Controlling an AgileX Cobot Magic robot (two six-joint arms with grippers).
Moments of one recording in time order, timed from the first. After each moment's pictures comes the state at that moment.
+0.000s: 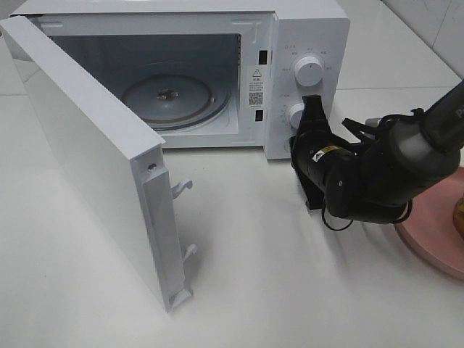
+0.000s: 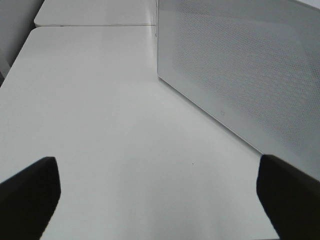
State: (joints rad) left arm 0.06 0.00 -0.52 -0.14 1.09 0.12; right arm 0.55 2.10 -0.81 0.54 -0.91 1.30
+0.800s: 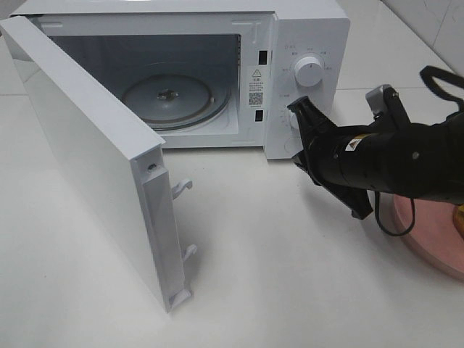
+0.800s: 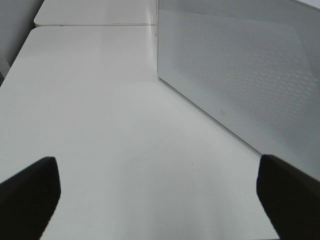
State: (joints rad) left arm 0.06 0.00 -0.52 -0.14 1.09 0.12; right arm 0.55 1.74 -0.66 0.47 -0.43 0.82
